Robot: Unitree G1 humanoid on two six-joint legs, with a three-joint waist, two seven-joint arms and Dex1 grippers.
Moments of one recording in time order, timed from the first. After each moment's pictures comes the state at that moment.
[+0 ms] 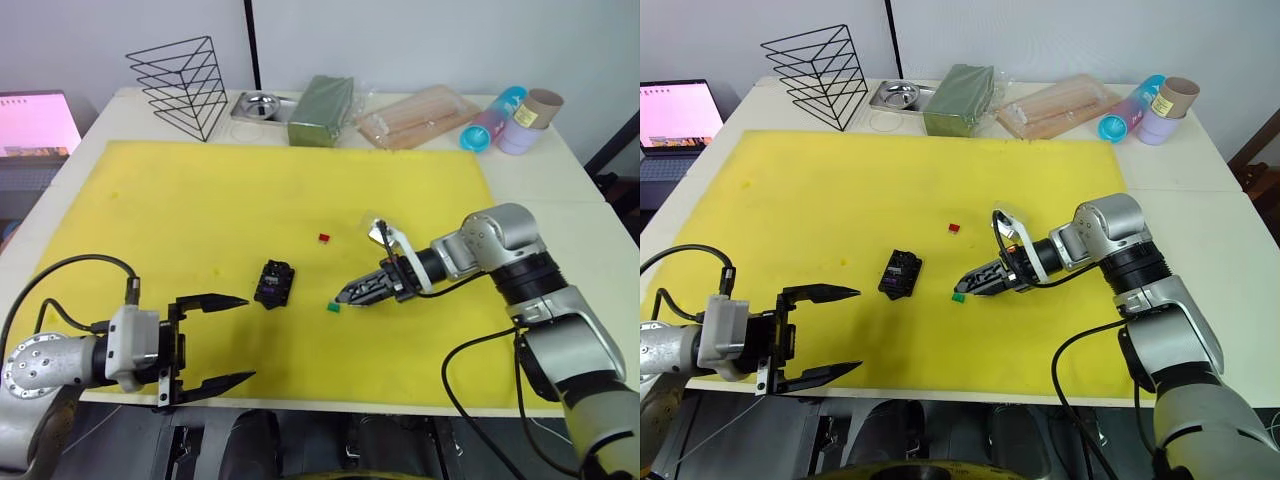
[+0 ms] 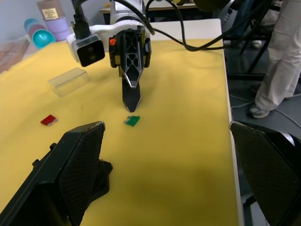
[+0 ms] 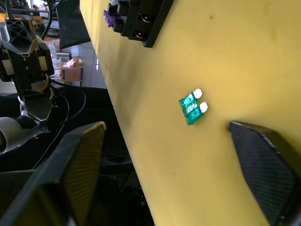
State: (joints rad) left arm 0.26 0.75 0.29 -0.53 -0.62 0.06 -1.25; right arm -0.90 -0.57 0.34 0.35 0.75 1.58 1.09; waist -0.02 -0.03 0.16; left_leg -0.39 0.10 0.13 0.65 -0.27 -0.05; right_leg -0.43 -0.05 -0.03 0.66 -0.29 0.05
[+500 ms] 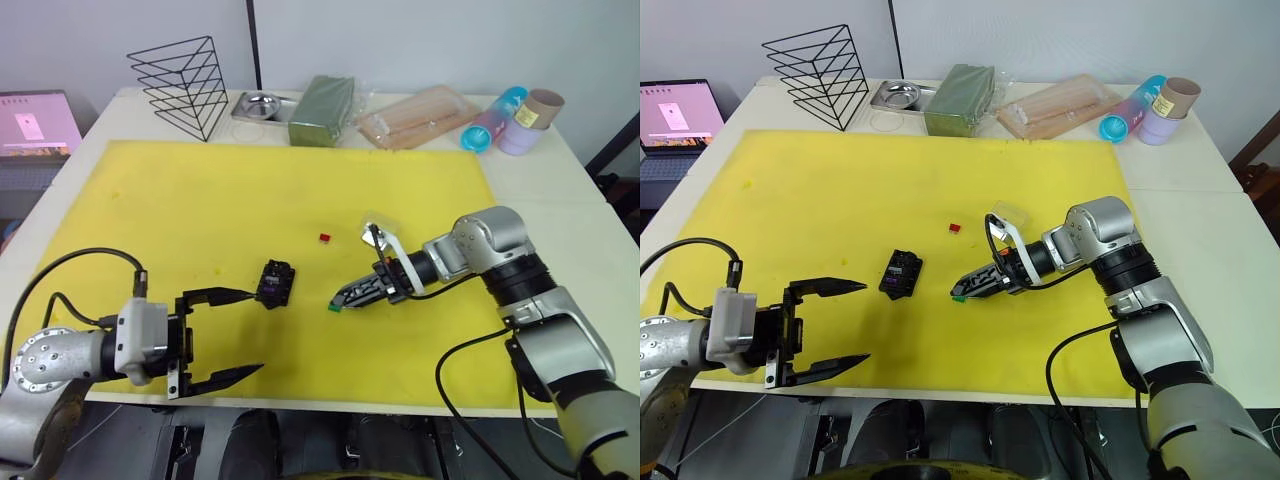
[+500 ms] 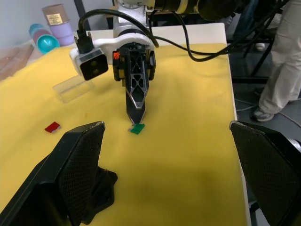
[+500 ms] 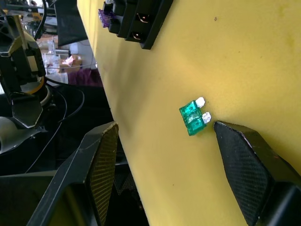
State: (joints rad) left arm 0.22 0.75 0.26 -0.55 -0.62 0.09 -1.21; right arm -0.90 -0.53 0.34 0.38 0.73 1.57 1.07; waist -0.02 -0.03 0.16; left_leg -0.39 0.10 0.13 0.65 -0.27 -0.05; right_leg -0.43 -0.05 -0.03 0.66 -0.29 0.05
